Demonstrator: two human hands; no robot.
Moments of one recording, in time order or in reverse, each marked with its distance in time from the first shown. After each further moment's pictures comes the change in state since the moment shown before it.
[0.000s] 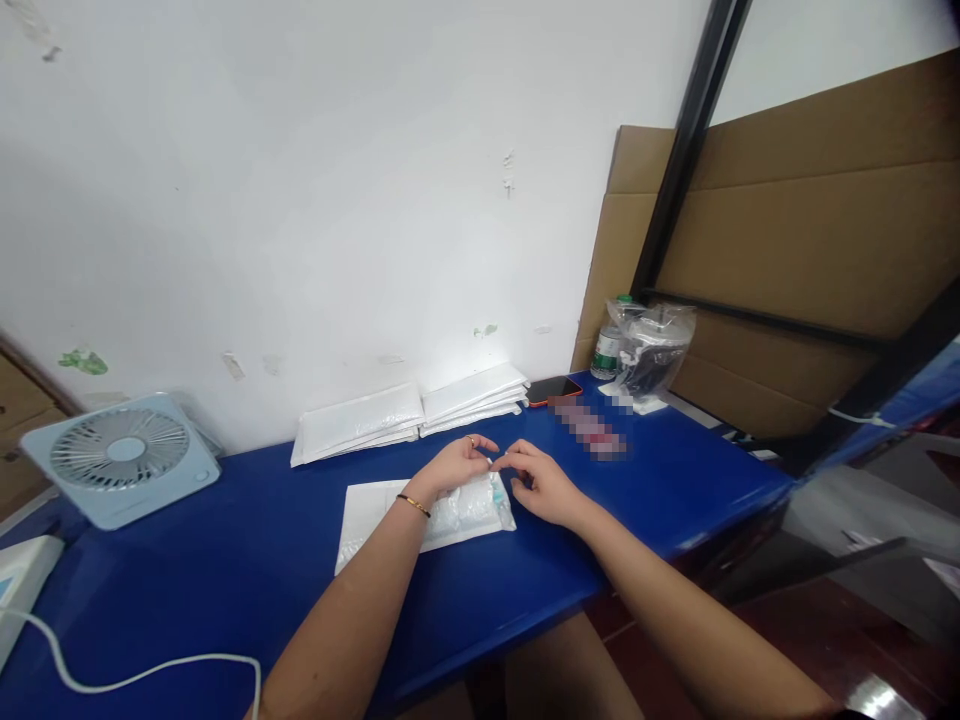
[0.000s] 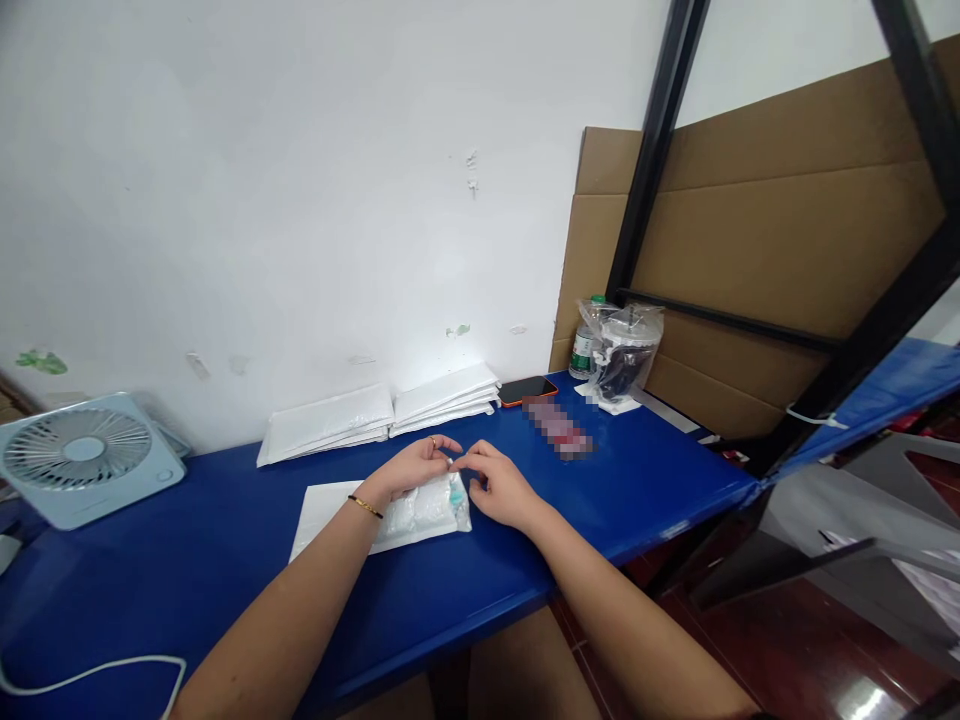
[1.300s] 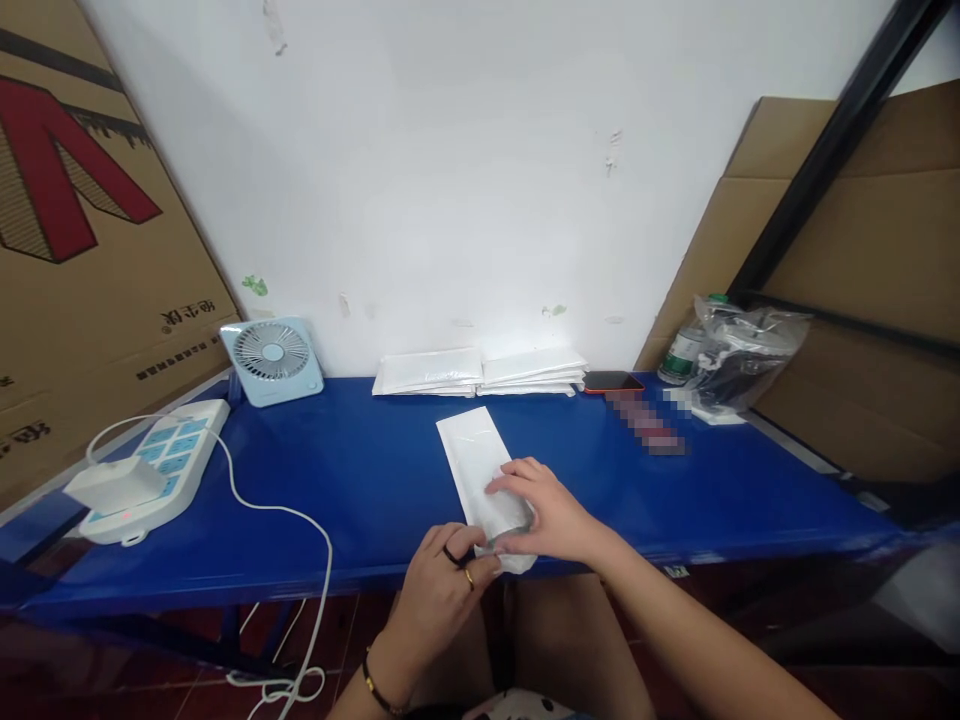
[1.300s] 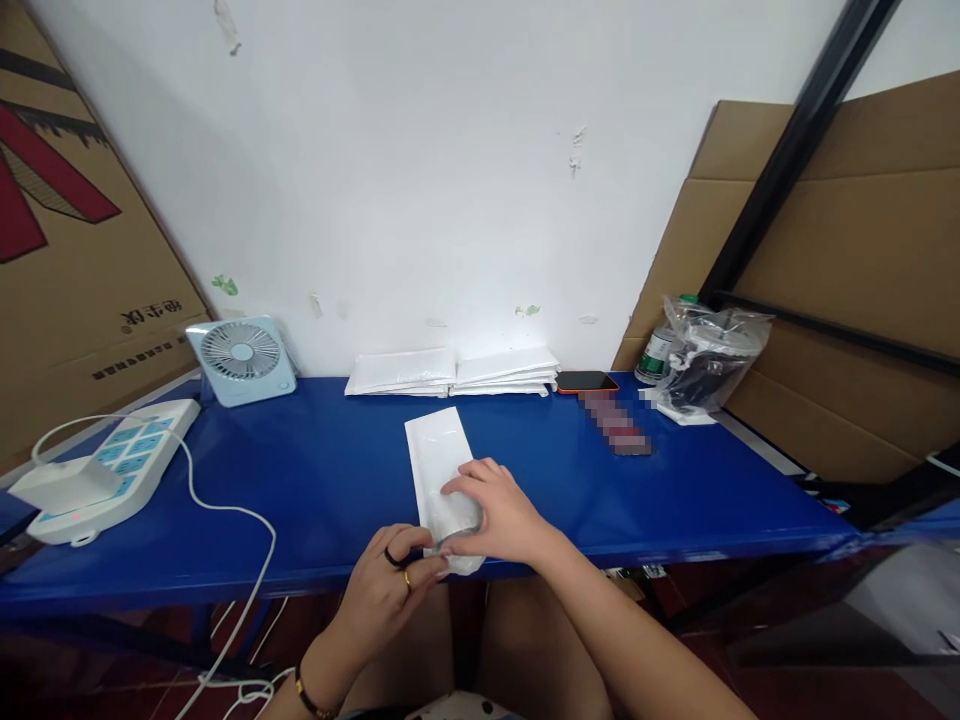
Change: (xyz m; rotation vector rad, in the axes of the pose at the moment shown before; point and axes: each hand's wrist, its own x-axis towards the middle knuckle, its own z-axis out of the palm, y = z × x) left_hand -0.206 -0.060 0.096 0.939 0.684 0.531; right_hand -0.039 -0.084 0.043 -0.110 -0.301 -0.215
